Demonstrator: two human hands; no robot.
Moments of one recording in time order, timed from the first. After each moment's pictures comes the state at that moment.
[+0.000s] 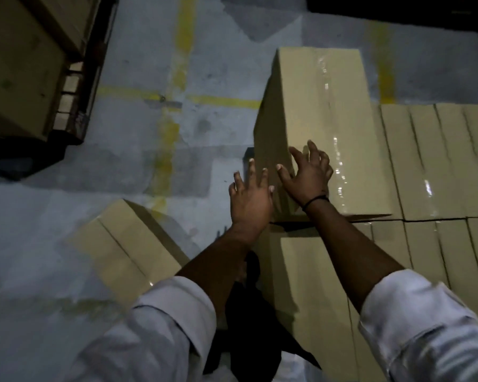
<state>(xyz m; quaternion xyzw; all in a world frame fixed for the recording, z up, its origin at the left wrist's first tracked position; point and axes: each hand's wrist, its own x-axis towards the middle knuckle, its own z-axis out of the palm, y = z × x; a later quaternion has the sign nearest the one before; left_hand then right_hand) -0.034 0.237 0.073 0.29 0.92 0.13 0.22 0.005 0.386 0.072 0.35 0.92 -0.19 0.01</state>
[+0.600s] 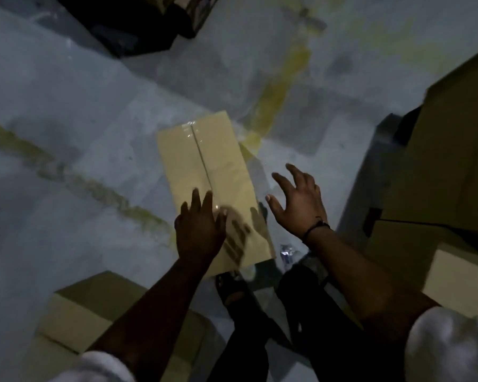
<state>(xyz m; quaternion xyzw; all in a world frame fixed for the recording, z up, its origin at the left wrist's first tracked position) -0.013 -0.188 -0.181 -0.04 0.97 0.09 0.22 -0.034 0.049 -0.189 0.02 0.96 -0.21 0.19</state>
